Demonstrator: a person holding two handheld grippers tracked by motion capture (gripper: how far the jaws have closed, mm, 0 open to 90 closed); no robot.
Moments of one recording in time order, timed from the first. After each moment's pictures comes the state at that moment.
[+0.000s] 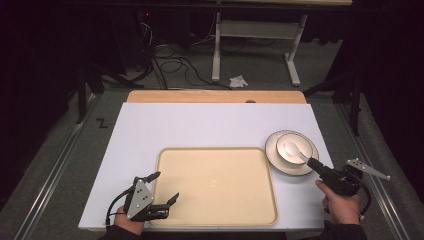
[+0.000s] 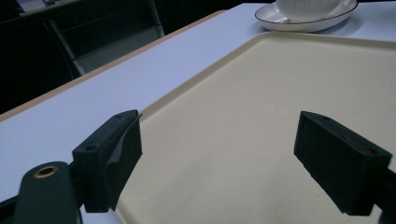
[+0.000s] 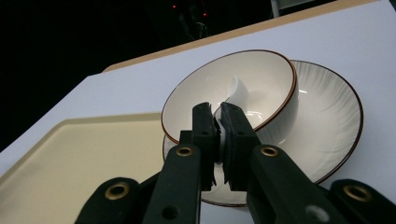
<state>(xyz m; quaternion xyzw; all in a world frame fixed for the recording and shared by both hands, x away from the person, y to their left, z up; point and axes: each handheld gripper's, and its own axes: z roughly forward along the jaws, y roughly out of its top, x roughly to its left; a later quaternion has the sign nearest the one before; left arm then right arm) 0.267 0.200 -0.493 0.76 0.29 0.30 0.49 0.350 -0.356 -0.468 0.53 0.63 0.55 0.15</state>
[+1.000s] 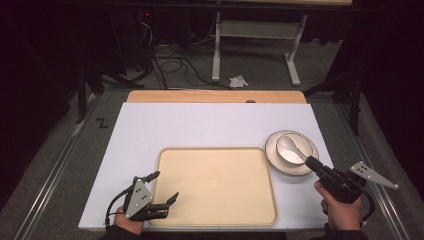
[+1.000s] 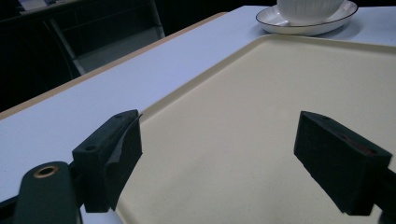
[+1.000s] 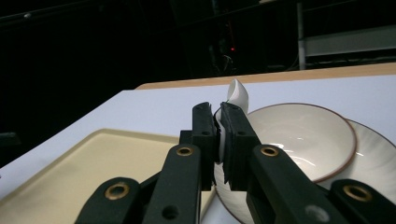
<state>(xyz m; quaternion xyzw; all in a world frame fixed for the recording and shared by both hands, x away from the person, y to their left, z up) 0.268 0.201 -0.493 0.76 0.29 0.30 0.50 0.323 -0.331 -0.438 0.44 0.64 0.60 0.20</state>
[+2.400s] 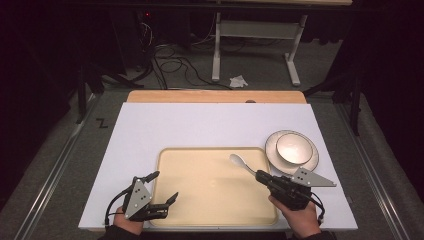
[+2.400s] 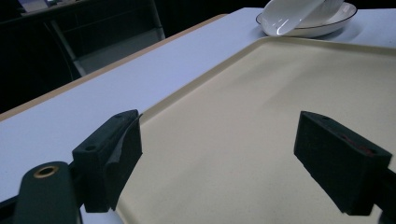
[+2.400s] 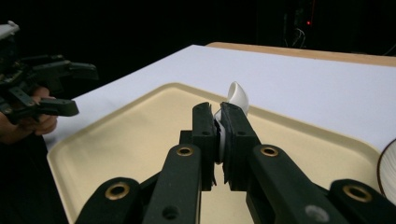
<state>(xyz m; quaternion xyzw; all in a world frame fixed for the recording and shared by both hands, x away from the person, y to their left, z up) 0.267 0.202 -0.492 0.76 0.29 0.30 0.50 0.314 -0.223 -0.455 0.33 0.74 0.58 0.13</state>
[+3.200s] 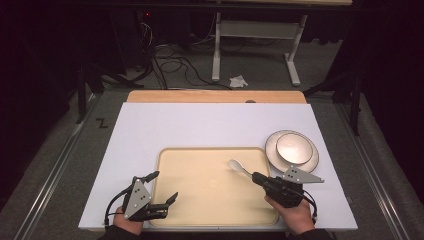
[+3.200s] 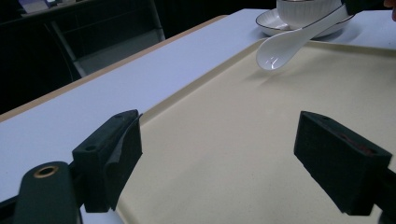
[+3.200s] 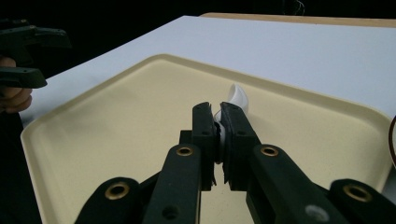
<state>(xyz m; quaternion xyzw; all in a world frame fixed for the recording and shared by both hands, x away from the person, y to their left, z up) 0.267 0.203 -0.492 0.76 0.29 0.30 0.50 0.328 -0.218 -0.480 0.35 0.76 0.54 0.12</state>
